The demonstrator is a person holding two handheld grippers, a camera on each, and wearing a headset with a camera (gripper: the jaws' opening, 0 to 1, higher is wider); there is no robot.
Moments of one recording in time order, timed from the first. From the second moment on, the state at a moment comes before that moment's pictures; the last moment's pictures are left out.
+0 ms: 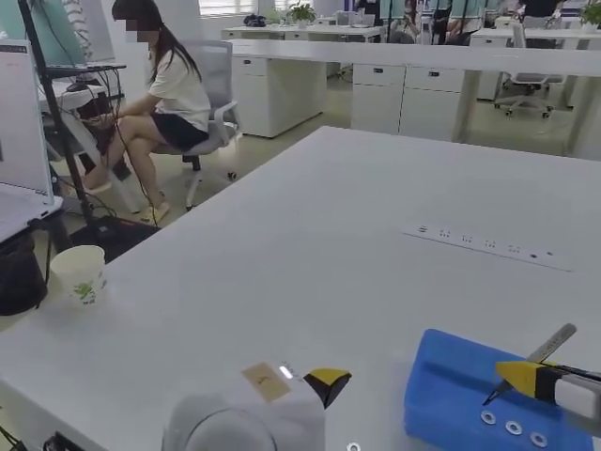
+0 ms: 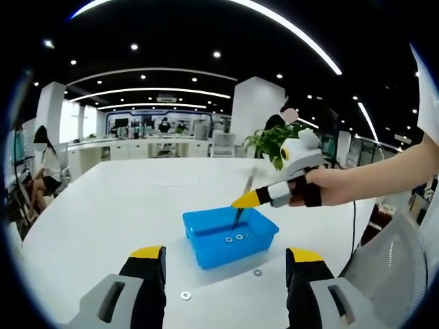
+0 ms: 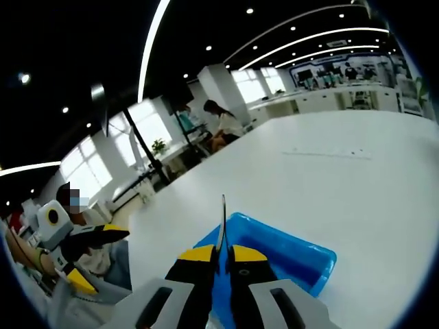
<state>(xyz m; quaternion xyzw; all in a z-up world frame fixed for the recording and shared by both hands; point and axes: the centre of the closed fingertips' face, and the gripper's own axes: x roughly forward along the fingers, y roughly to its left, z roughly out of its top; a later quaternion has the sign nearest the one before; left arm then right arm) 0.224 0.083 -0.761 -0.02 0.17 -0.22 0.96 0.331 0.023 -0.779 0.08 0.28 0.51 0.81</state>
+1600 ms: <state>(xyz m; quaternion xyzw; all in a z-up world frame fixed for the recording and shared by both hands) 0.221 0.081 -0.765 -0.01 0.18 -0.22 0.96 0.255 0.013 -0.835 -0.02 0.33 0.55 0.77</state>
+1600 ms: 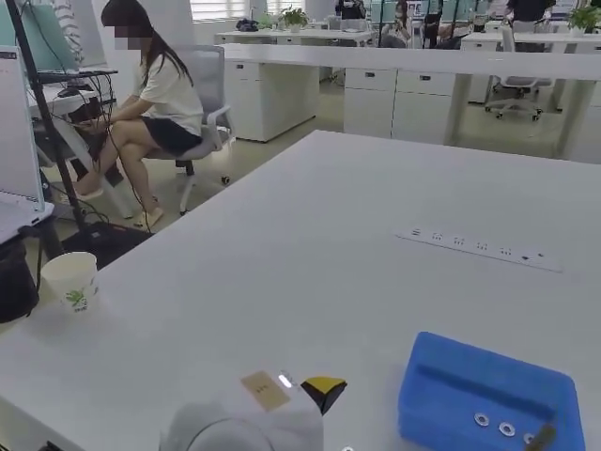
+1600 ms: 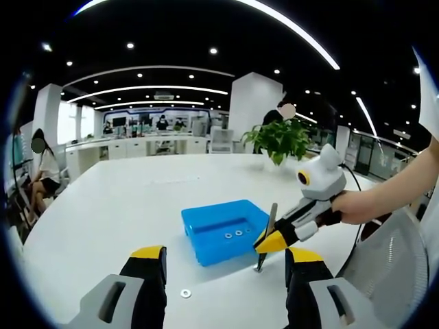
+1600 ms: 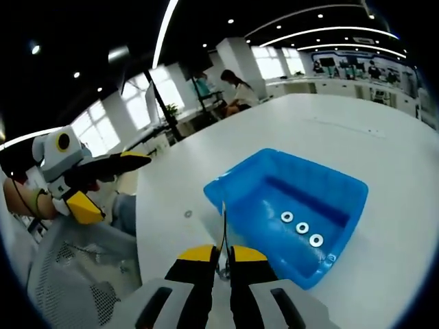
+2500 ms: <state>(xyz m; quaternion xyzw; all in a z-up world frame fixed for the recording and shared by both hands) 0.221 0.079 -0.767 0.00 0.18 -0.23 0.96 0.245 0.019 -0.840 -0.15 0.28 0.59 0.74</state>
